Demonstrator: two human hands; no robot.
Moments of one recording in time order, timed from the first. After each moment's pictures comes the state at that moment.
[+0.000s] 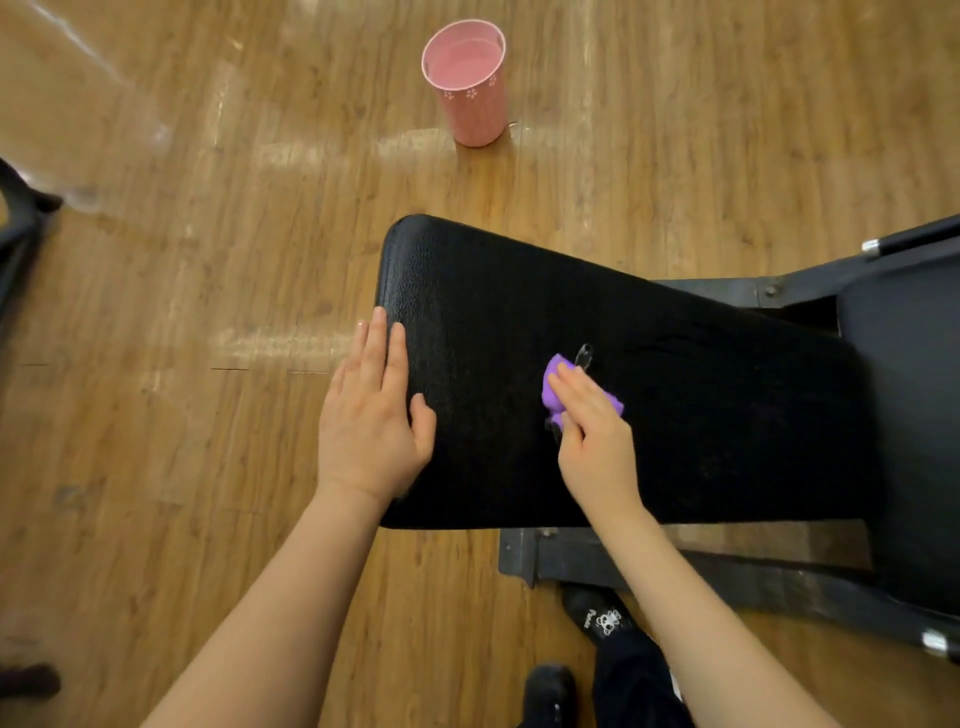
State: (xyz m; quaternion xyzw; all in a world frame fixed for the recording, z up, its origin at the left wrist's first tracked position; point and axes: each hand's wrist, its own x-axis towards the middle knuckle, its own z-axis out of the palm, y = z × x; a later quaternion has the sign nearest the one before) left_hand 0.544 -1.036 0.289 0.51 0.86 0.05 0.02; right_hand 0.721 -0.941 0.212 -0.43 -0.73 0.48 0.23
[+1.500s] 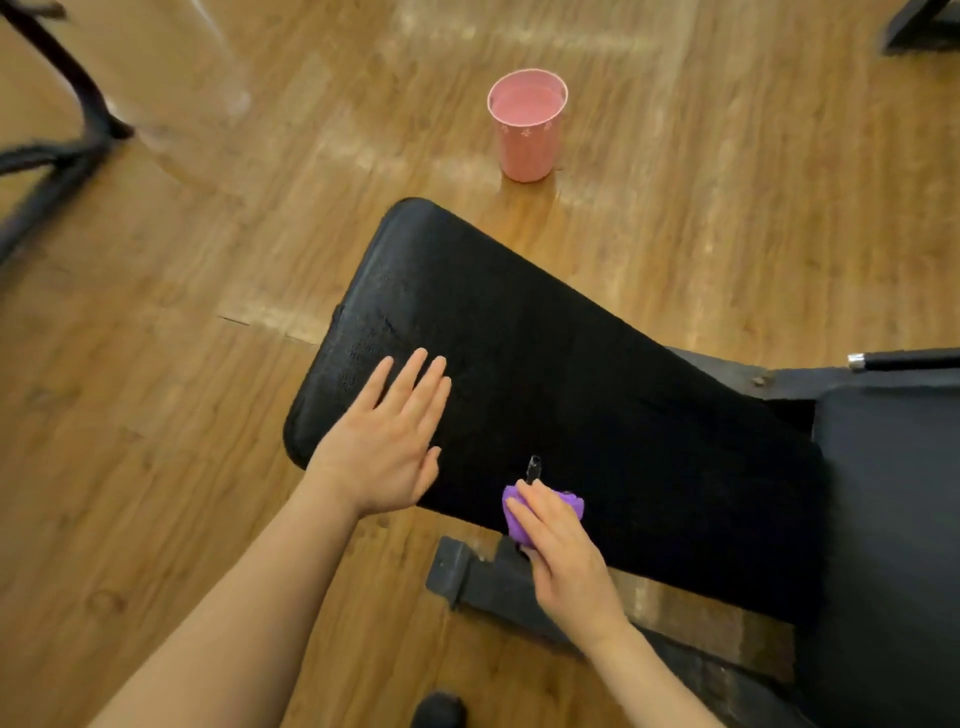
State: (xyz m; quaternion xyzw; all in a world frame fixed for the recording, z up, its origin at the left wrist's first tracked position) left_hand 0.617 -1.036 0.276 0.61 0.77 -0.18 0.00; right_hand 0.839 -0.953 0.166 -0.19 -0.89 0.40 0.09
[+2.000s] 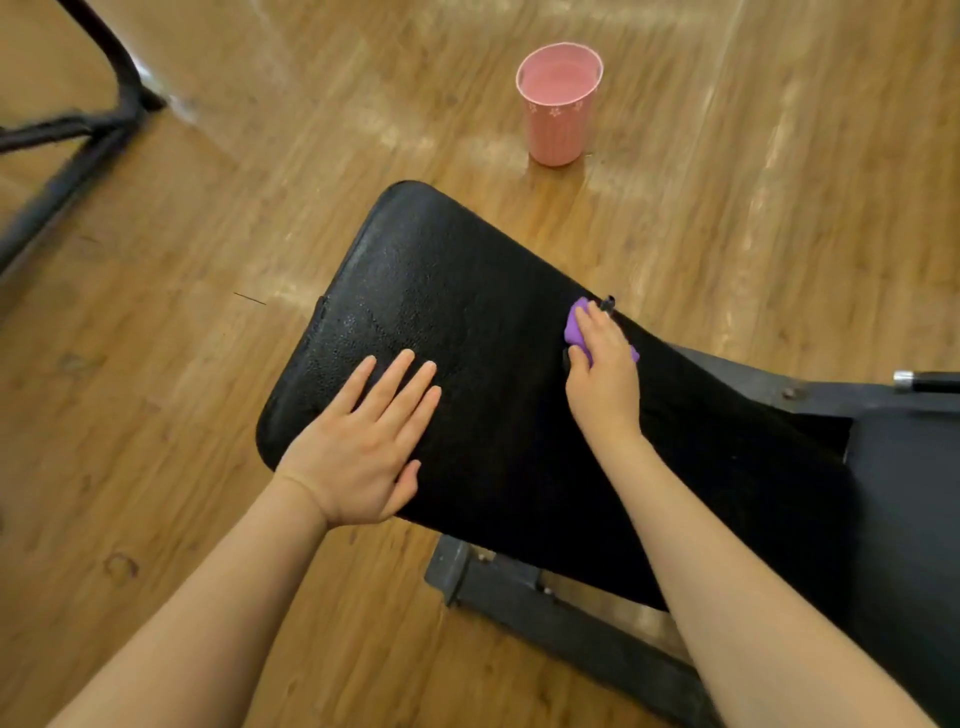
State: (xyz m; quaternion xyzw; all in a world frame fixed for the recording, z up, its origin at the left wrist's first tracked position) left_hand 0.613 -1.039 0.270 0.62 0.76 -0.21 -0.01; right_hand 0.710 -0.812 0.185 -0.38 -0.80 0.45 0.13
